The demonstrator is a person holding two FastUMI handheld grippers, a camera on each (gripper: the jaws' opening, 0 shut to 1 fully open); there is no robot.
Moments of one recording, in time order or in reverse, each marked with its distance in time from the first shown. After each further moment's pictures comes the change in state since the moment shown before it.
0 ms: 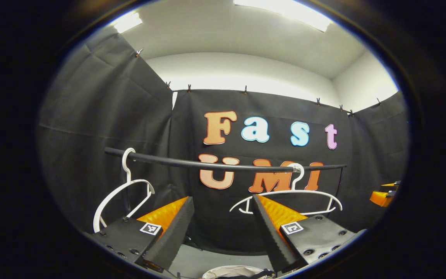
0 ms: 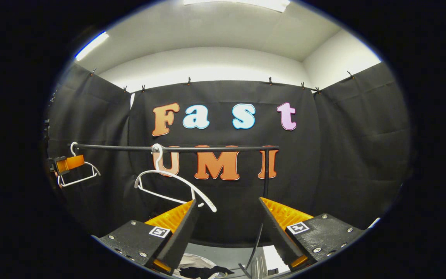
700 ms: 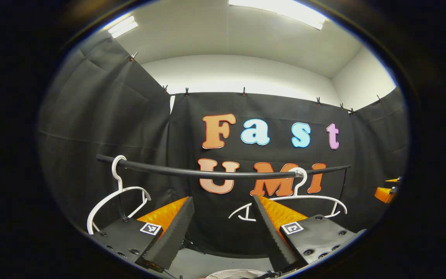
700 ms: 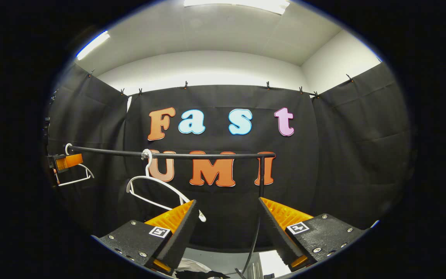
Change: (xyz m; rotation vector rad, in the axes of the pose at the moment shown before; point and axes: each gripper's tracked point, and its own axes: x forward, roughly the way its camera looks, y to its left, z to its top) left arm 0.026 -0.016 0.012 0.022 -0.033 0.007; right arm 0.025 -0.022 0.011 -0.010 -0.044 -0.018
